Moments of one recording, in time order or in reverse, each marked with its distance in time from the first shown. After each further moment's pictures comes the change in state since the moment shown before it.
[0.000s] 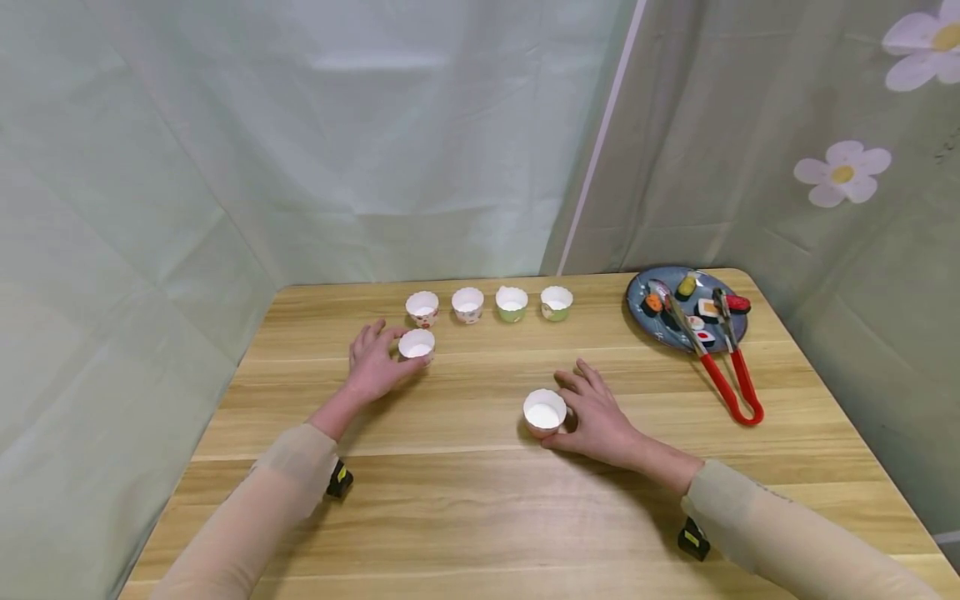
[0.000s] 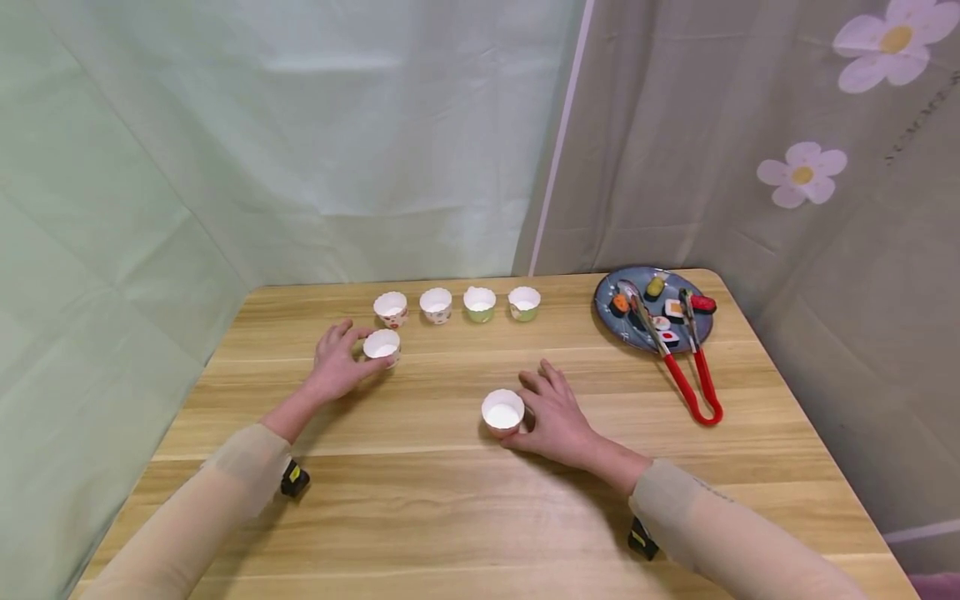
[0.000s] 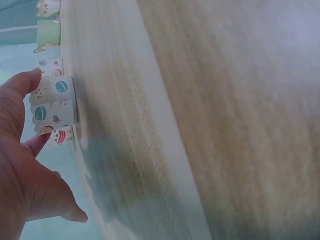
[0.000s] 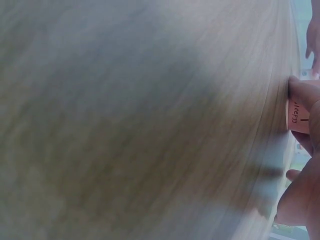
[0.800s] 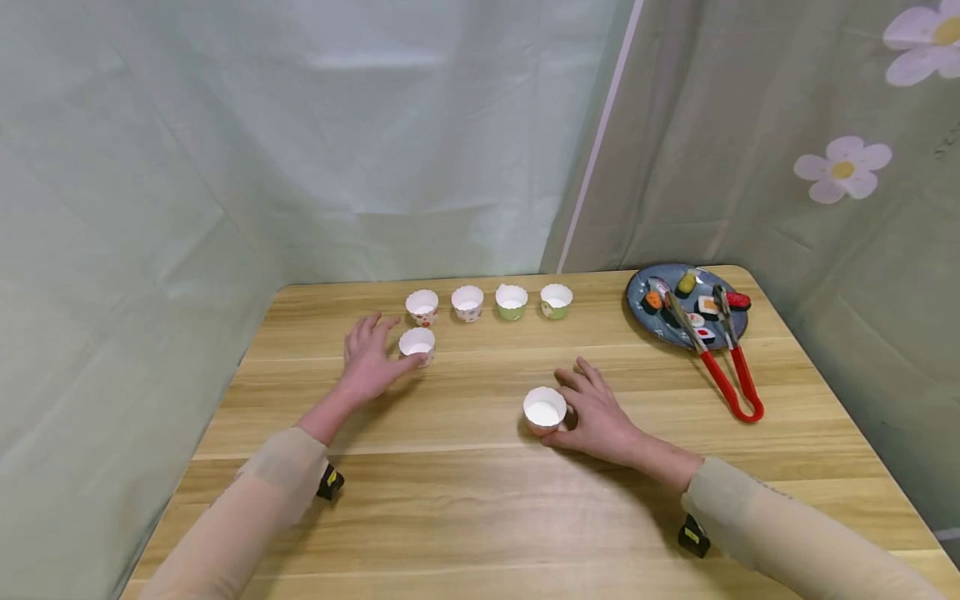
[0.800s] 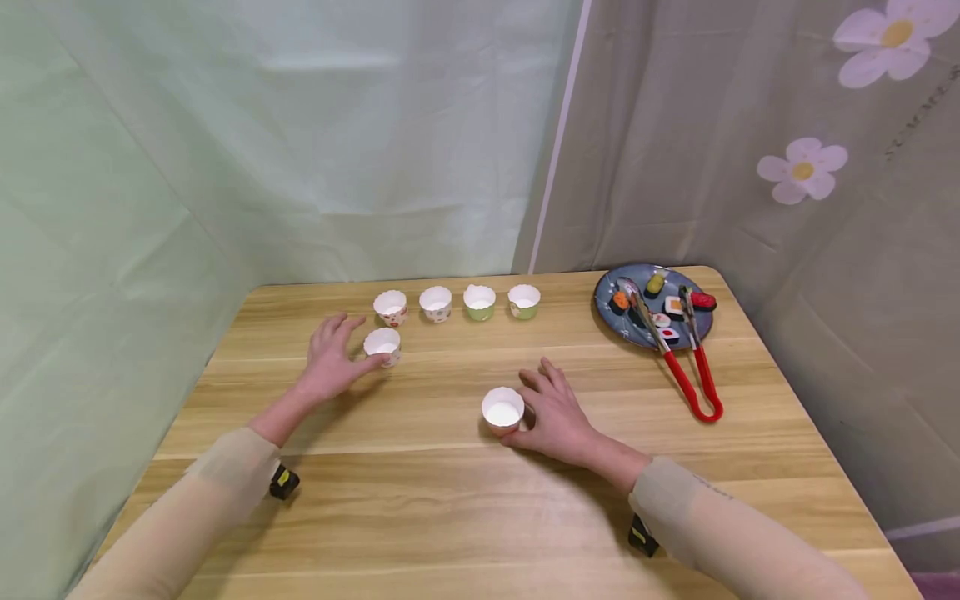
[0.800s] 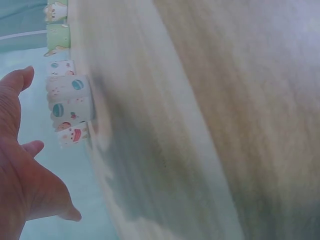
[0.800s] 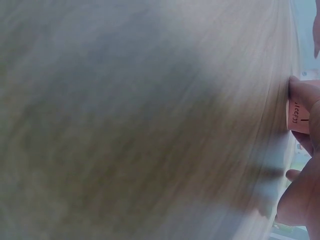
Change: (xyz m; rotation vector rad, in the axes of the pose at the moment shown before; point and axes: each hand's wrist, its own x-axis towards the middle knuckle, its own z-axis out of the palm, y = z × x) left_hand -0.010 0.010 -0.012 0.047 0.048 0.085; right_hand -0.001 0.000 0.000 0.010 -0.007 0.019
